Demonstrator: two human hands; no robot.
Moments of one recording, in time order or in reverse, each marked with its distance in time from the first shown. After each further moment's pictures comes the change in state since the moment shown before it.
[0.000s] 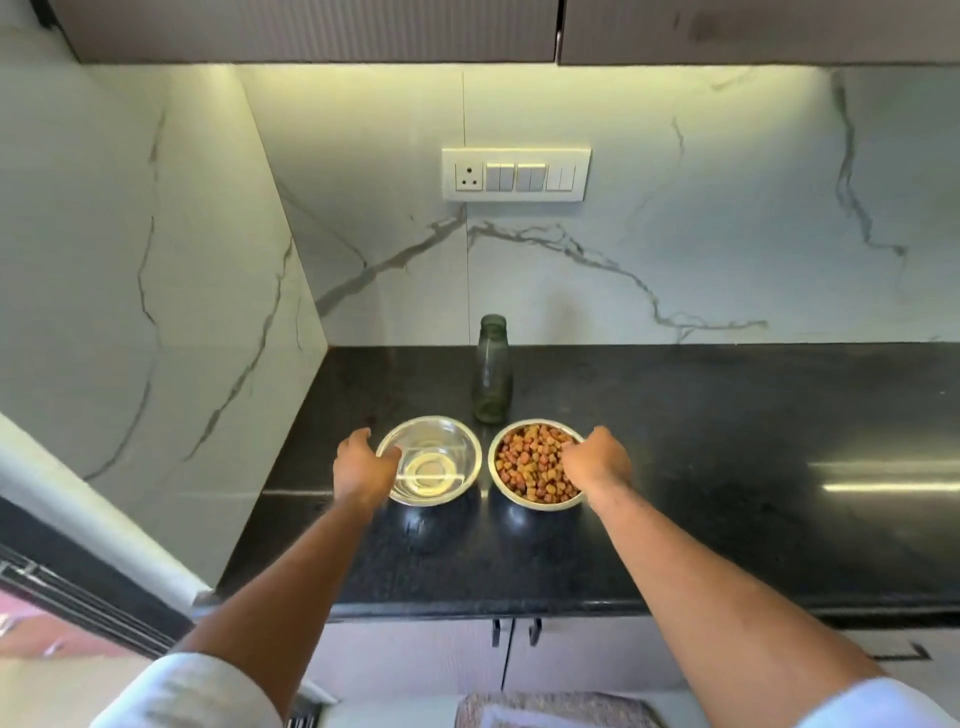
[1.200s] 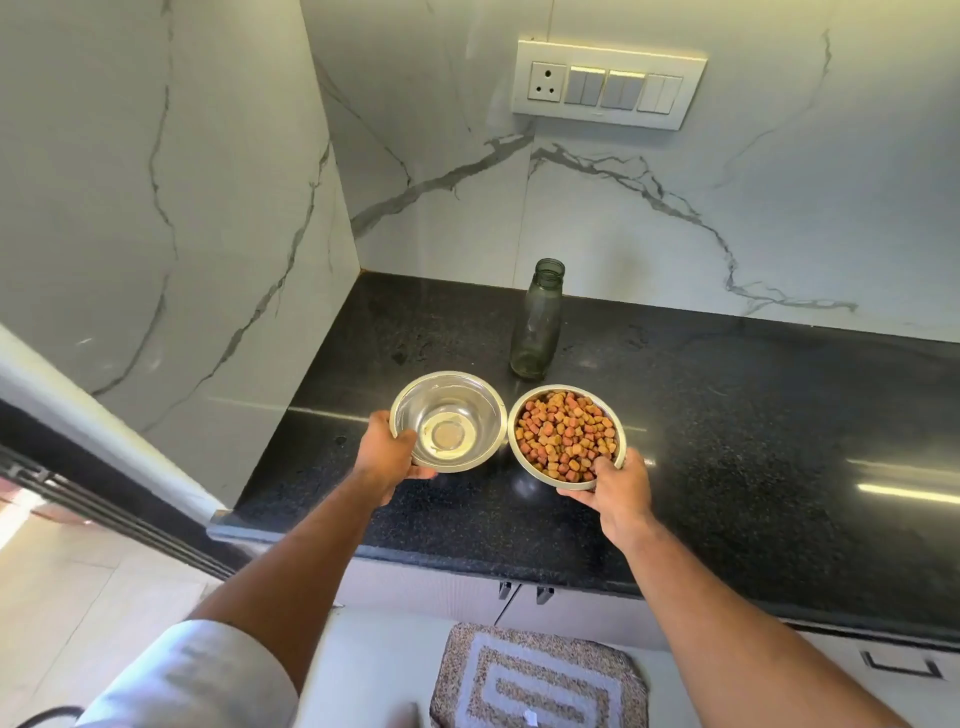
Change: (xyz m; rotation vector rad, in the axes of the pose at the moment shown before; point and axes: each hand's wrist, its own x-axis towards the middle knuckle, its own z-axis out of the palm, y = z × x) left_hand 0.006 -0.052 0.022 -0.479 -0.214 -0.291; right_hand 0.013 0.060 0.075 0.764 -0.233 0.221
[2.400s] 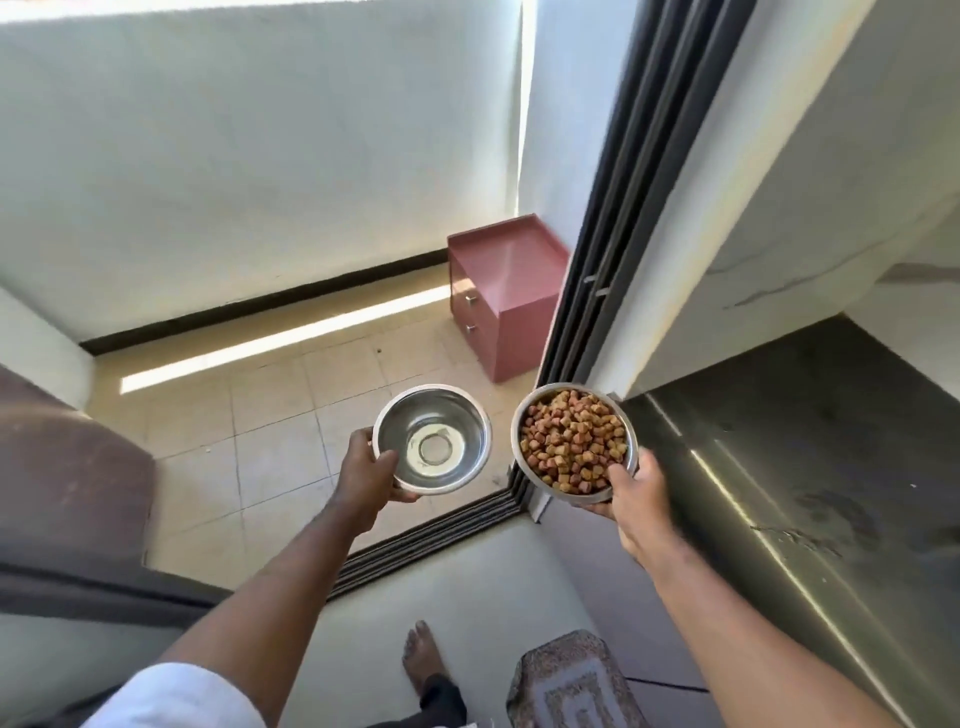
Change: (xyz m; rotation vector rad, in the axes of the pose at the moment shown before) left_hand -0.298 -0.261 -0.296 -0.486 0.909 -0.116; right_hand -0.237 0.136 0.241 -0.535 -0.944 -0.131
